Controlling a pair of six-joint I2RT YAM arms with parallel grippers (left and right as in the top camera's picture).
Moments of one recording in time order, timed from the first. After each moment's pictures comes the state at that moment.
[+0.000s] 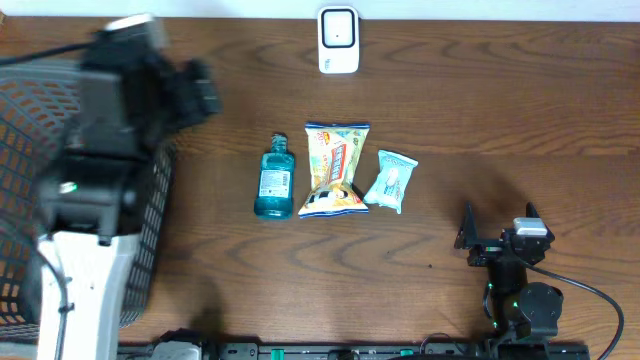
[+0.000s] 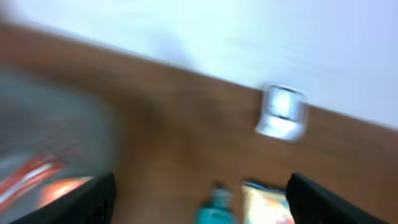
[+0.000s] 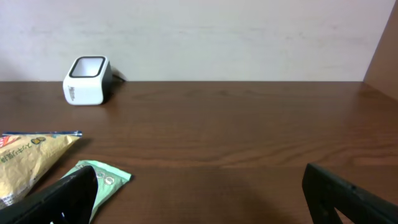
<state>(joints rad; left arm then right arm) -0.09 1.26 1.56 -0.89 -0.14 -0.36 0.00 0.01 0.01 -0.07 0.02 0.02</state>
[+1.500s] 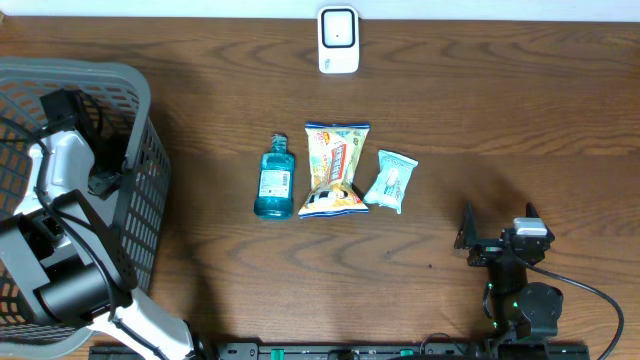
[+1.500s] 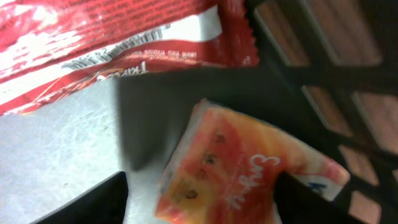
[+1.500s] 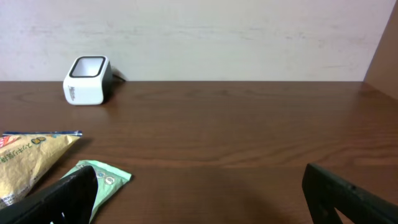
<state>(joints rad) 0.45 1.90 1.31 -0.76 0.07 -0.37 0.00 0.01 0.01 -0.07 0.02 0.02</state>
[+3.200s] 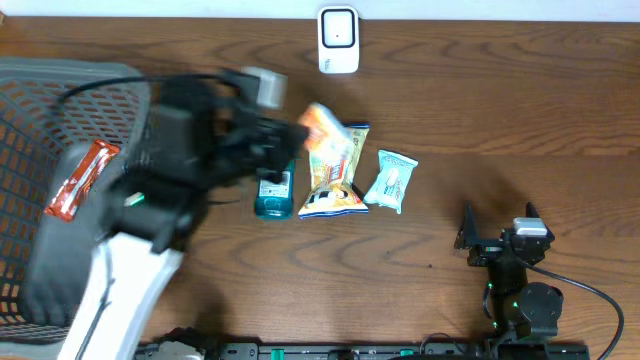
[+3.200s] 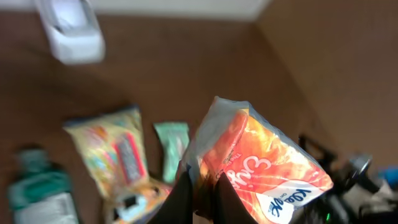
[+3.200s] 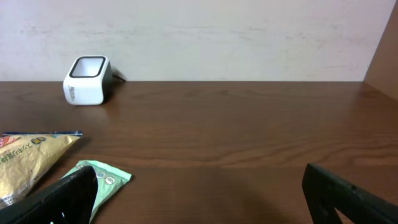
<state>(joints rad) -0.38 1.23 1.32 -0.71 0.51 -0.28 0.00 0.01 0.01 -0.07 0.02 0.02</state>
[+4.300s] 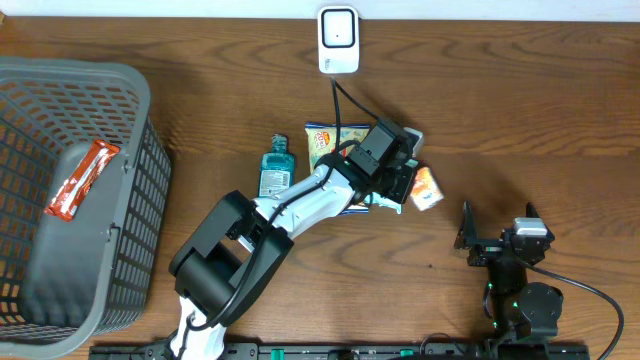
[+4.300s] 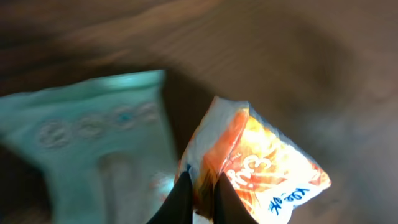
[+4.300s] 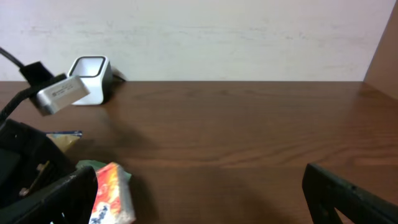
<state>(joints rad) -0.76 2.02 1.30 -0.18 0.32 -0.35 0.00 0.01 0.01 -0.07 0.02 0.02</state>
